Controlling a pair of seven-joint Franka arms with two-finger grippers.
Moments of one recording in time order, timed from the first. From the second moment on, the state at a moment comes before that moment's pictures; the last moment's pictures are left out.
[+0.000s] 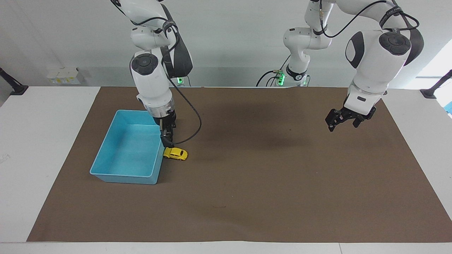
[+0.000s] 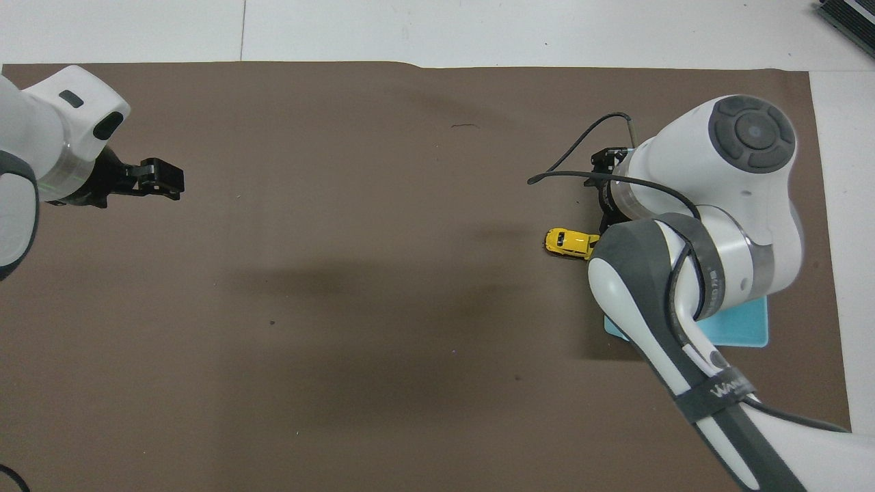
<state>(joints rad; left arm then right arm) -0.11 0.10 -0.02 -1.65 0.07 1.79 -0.18 0.13 0.21 0.13 -1.78 -0.01 2.03 1.79</state>
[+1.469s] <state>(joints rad) -0.09 -0.10 0.03 -1.63 0.01 1.60 0.05 0.11 0.23 0.12 -2.13 -0.01 2.47 1.79</state>
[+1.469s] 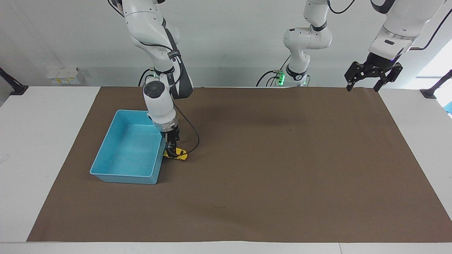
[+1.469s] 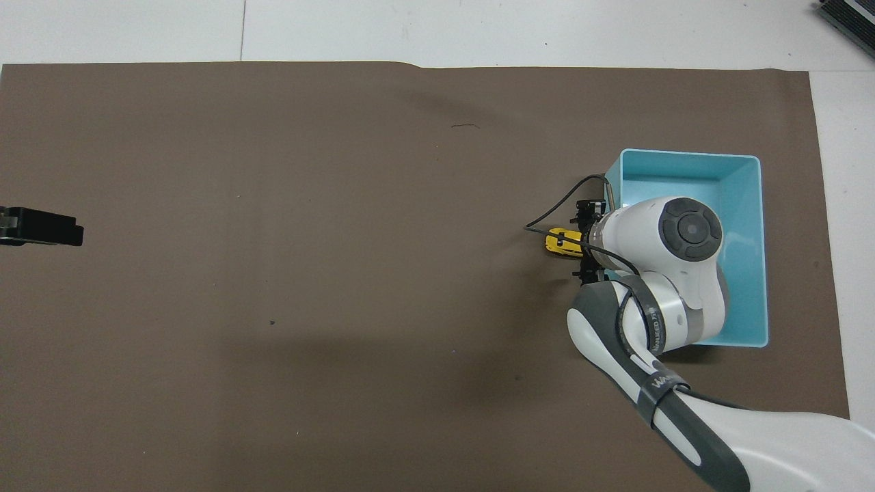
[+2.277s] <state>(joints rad) -0.09 -0.09 0.02 -1.62 -0.02 1.60 0.05 0.11 0.26 0.13 -2.13 -0.01 2.53 1.82</state>
